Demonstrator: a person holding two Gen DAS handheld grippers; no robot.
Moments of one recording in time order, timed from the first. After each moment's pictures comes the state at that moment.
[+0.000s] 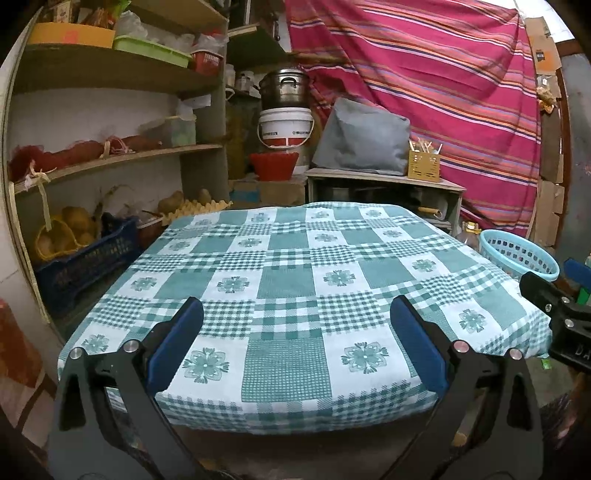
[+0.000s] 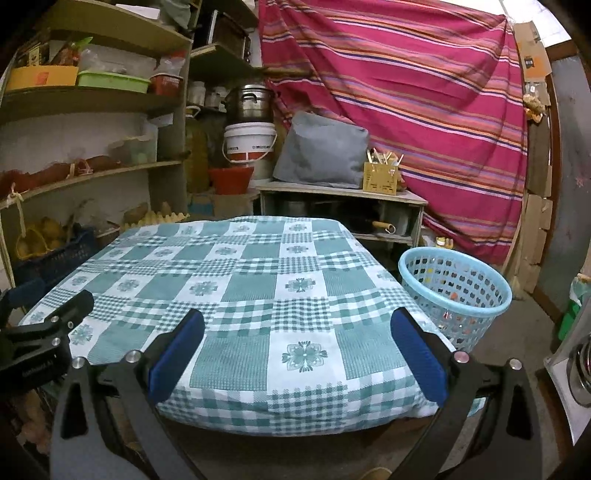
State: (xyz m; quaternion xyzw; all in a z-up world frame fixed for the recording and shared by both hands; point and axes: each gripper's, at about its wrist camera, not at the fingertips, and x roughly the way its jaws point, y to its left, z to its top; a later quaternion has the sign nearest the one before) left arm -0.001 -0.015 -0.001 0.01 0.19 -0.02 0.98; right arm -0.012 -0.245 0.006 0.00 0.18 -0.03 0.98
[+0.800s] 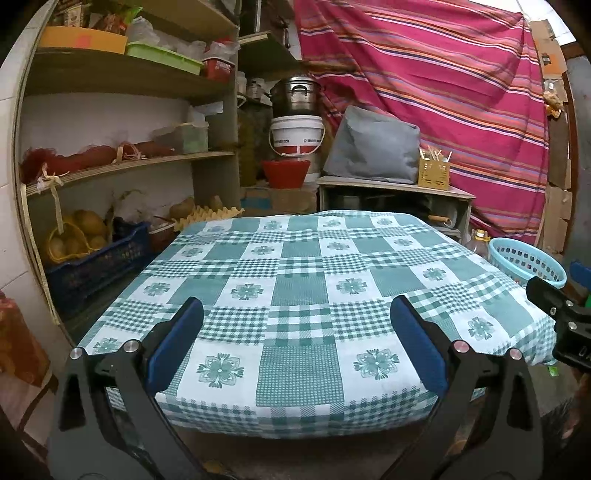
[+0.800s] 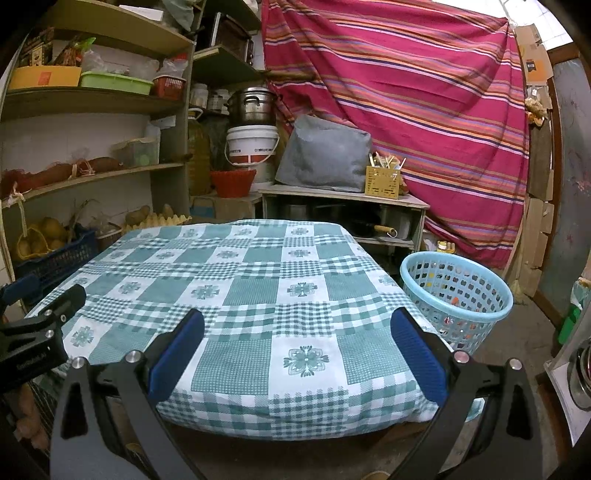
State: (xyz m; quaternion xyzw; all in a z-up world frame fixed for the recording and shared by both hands) left arm -0.003 -0.007 0.002 0.01 0.18 0.00 0.98; right arm -0.011 -0.242 0.008 0.00 0.17 -0.03 0.98
